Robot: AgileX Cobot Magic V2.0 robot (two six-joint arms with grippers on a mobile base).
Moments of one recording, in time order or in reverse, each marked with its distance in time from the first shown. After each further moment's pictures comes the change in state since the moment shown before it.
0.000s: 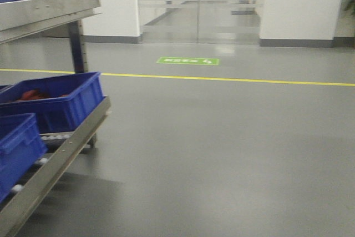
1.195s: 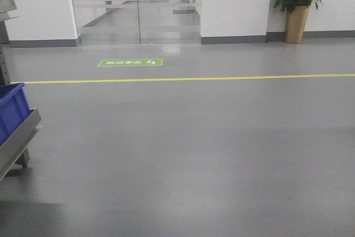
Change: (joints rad) left arm 0.000 0.000 0.000 0.000 0.000 0.000; right arm 0.000 -0.002 0.000 0.000 0.000 0.000
